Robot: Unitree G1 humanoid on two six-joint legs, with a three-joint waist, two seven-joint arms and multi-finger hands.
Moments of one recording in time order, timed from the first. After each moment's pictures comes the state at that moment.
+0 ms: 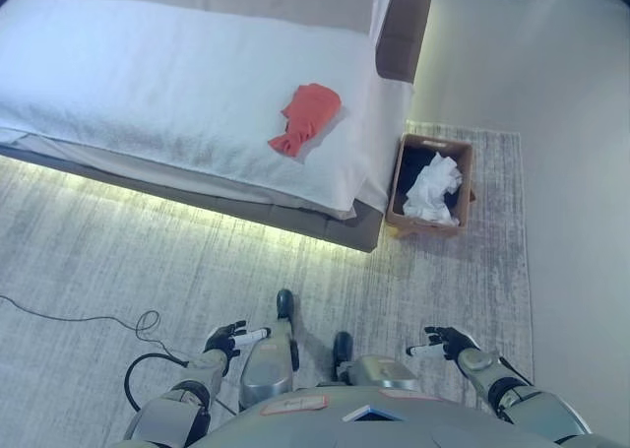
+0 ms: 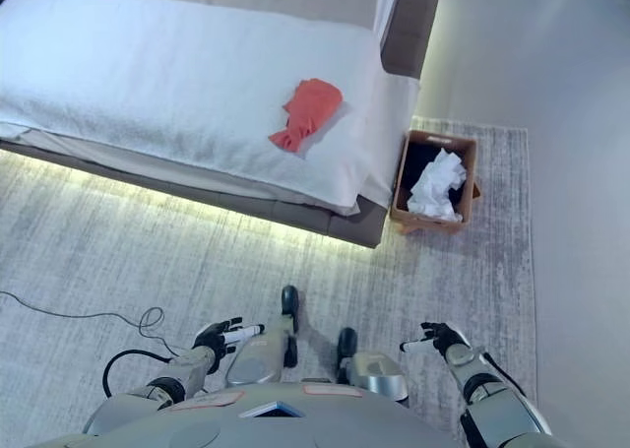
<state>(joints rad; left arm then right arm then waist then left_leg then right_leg) -0.08 0.21 -0.17 1.29 -0.21 -0.07 0.01 -0.09 -0.36 0.38 1.29 -0.01 -0.01 0.01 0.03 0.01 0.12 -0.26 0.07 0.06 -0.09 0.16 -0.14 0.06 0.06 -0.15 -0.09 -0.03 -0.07</state>
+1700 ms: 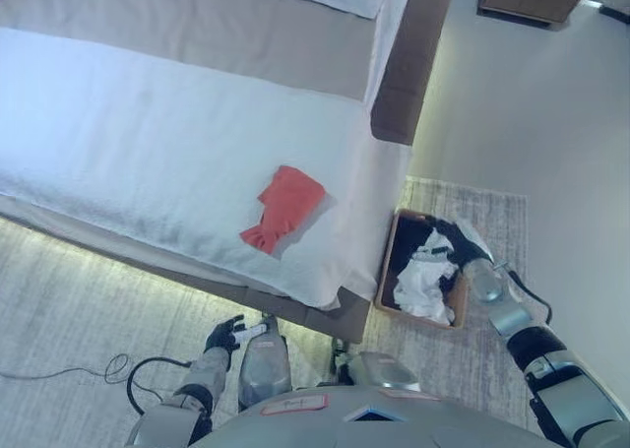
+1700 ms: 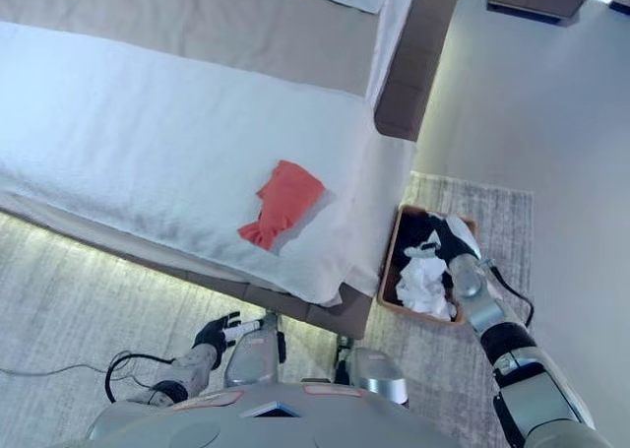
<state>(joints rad) -0.03 0.19 -0.13 1.23 -0.19 -0.07 0.07 -0.19 -0.55 0.38 0.66 -0.18 -0.02 -0.13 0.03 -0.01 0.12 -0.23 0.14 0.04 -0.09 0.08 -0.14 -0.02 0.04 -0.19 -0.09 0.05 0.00</state>
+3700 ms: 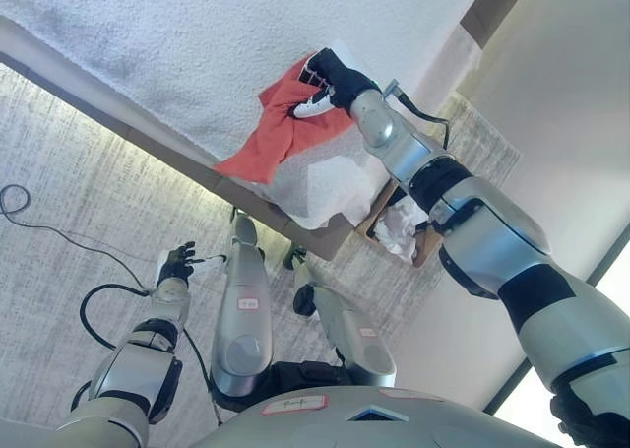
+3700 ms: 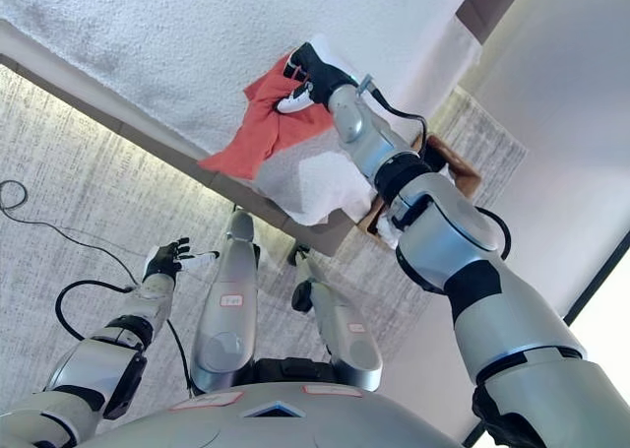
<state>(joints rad) -0.33 0.42 -0.25 1.28 -0.25 -0.08 0.17 -1.17 -0.17 0.78 1.11 0.09 0.02 -0.12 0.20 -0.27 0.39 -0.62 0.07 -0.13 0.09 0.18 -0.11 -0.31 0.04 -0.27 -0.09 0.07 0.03</state>
